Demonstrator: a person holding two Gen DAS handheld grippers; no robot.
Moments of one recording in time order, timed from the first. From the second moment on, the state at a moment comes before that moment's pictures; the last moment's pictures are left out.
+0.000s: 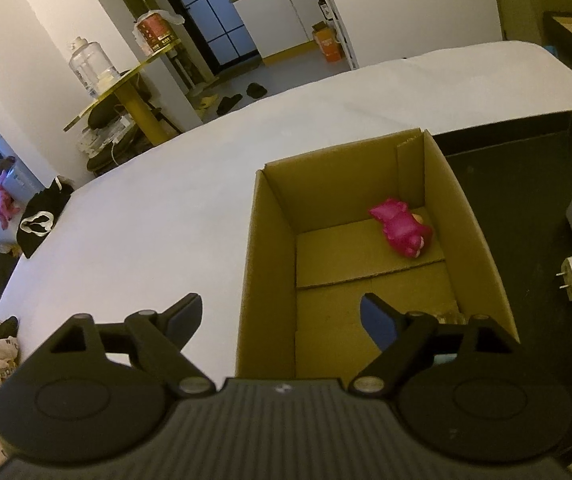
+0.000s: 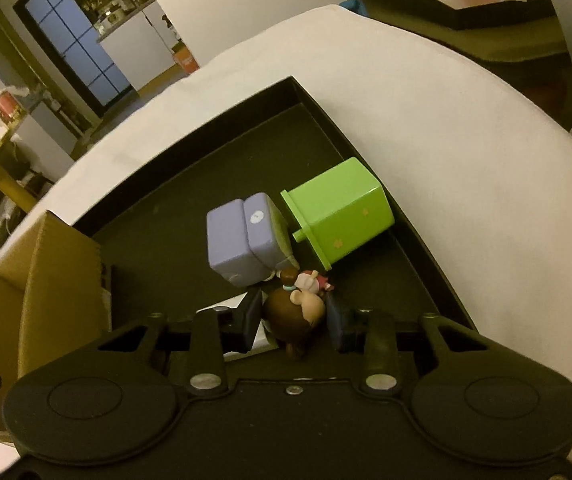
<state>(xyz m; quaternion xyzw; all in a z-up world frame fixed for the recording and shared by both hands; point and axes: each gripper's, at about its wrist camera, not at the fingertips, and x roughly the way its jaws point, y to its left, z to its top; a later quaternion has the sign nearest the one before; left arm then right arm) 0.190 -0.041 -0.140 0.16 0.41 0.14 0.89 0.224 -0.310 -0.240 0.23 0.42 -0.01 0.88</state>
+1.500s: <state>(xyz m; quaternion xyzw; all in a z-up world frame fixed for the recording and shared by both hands) 0.195 0.007 -0.132 0.01 0.42 0.12 0.90 0.242 -0.179 -0.125 0.07 0.40 0.16 0.90</state>
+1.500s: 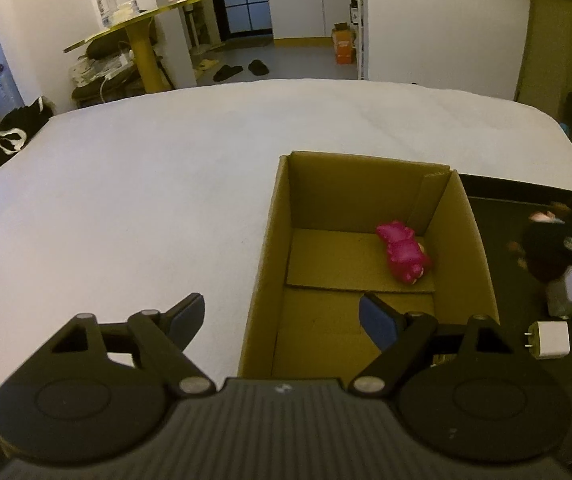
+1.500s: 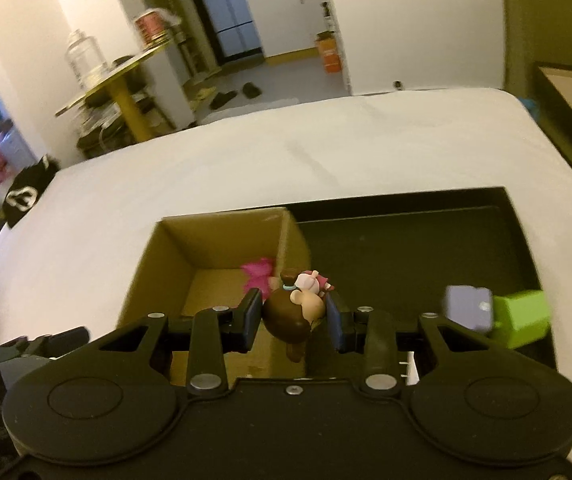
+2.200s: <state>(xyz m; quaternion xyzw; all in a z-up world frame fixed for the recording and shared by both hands) 0.216 0.044 -0.147 -0.04 0.45 0.10 0.89 0.284 -0.101 -0.125 0.07 0.44 0.23 0.86</state>
